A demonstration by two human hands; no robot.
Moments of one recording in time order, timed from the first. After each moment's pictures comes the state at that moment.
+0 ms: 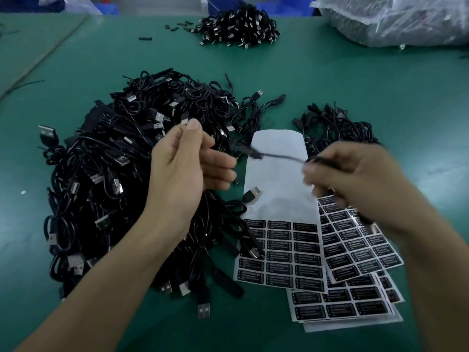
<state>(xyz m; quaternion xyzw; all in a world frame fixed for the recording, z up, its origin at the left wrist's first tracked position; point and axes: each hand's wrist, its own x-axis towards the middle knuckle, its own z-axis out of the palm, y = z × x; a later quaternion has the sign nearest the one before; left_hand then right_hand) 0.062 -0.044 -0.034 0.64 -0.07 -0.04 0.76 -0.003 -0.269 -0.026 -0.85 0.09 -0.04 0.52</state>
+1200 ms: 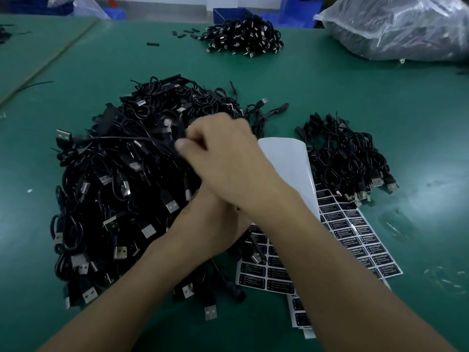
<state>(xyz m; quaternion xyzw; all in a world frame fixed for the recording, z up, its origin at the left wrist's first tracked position) 0.058 -0.049 -0.069 0.89 -0.34 -0.05 0.31 0.067 -0.129 -0.002 -0.93 -0.07 -0.08 0.36</state>
